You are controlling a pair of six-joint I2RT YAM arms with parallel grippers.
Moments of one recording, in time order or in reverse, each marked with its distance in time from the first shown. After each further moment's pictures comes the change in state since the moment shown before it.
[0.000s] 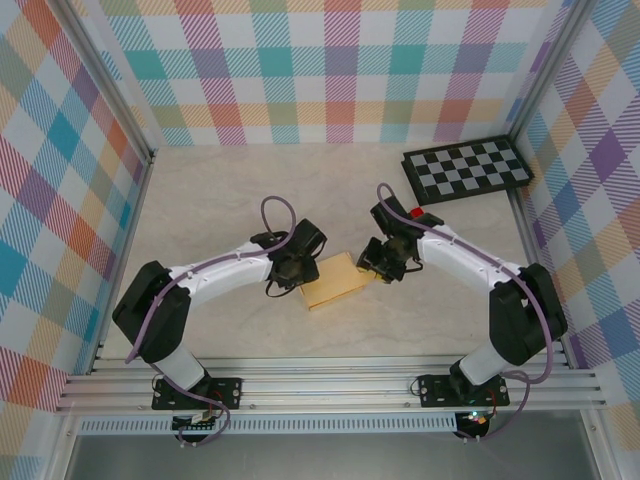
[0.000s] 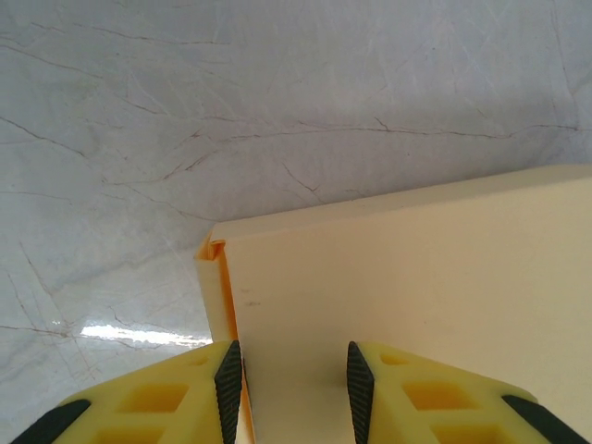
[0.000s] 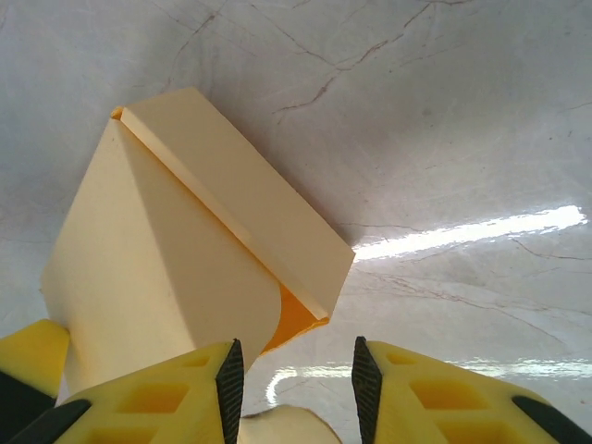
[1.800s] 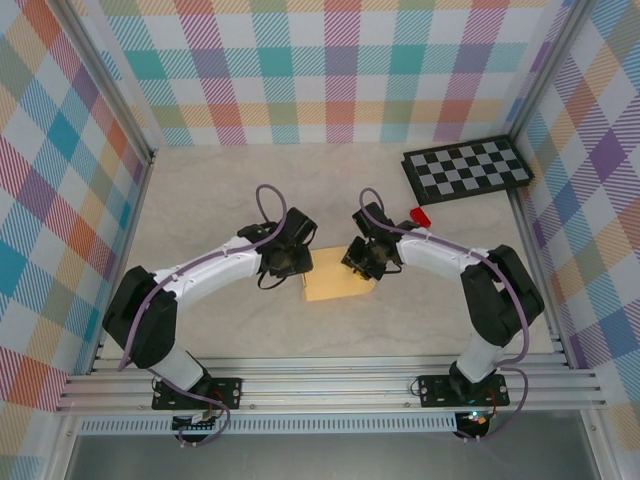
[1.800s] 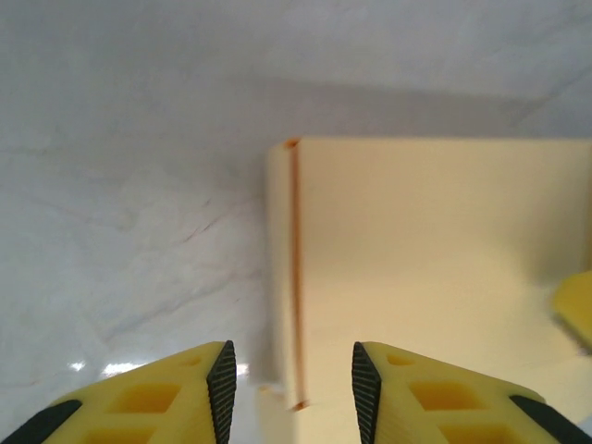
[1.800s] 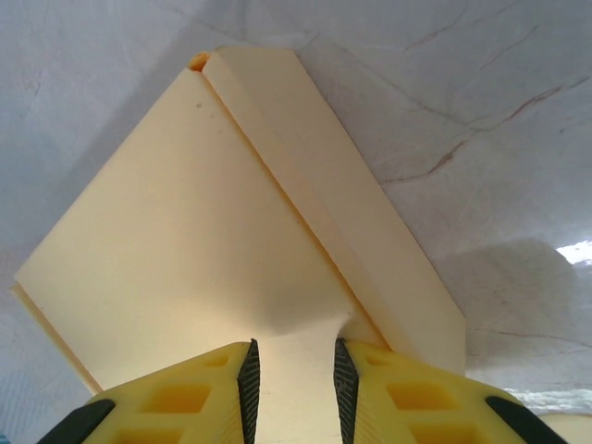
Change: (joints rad) left arm 0.066 -0.059 0.011 -0.026 0.011 0.167; right arm 0.050 0.148 -0.019 0.280 0.041 0.176
